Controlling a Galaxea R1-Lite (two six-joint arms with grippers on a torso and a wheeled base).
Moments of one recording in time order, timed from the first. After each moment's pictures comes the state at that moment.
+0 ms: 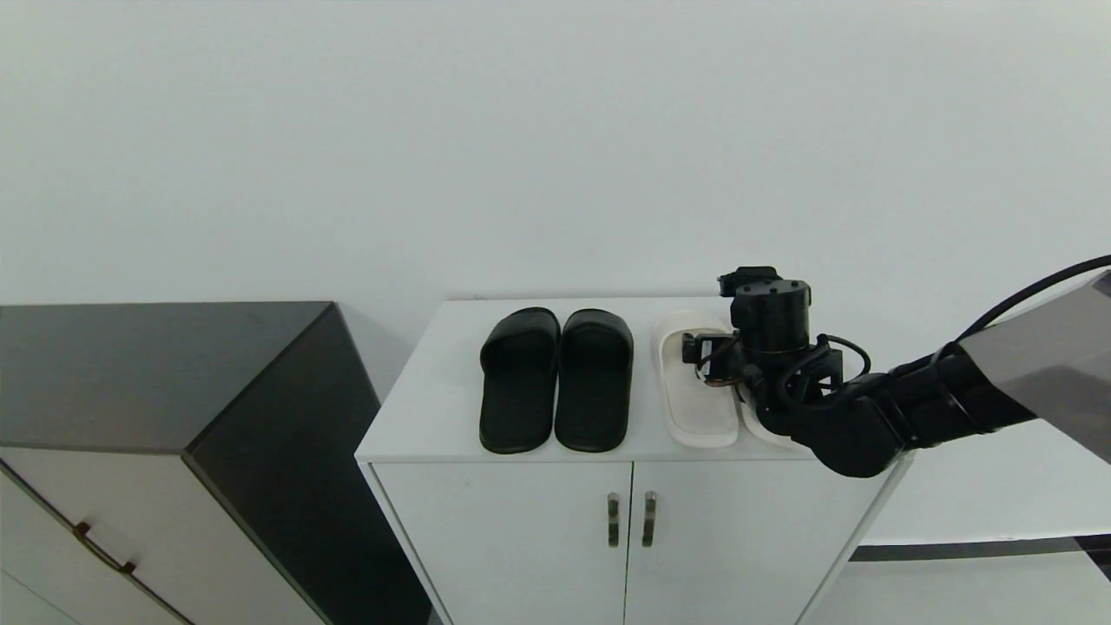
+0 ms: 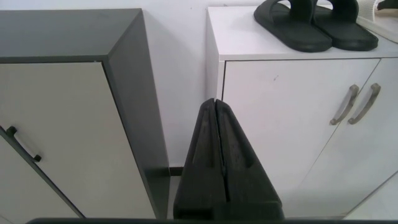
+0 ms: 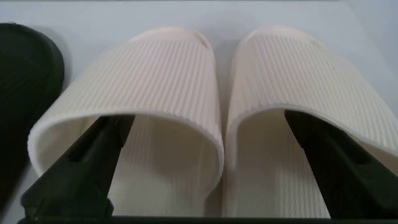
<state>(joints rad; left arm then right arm) 0.00 0.00 0.00 0.00 0.01 0.01 0.56 2.11 -1.22 -0.66 -0.57 0.16</state>
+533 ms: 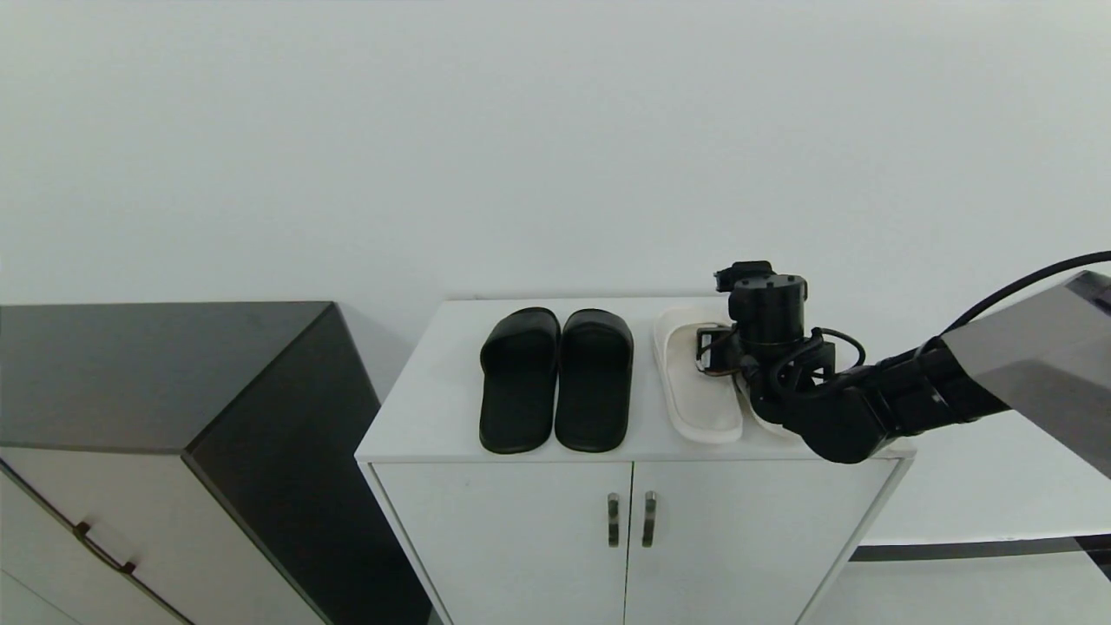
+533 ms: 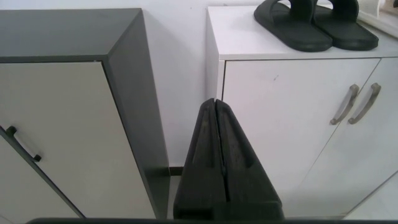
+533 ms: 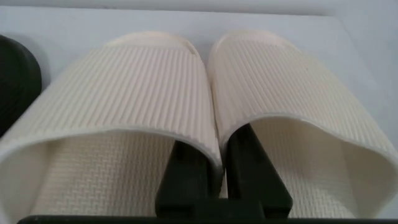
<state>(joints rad) 0.00 0.00 0.00 0.00 0.01 0.01 0.54 2.14 -1.28 -0.65 -0.58 0.11</state>
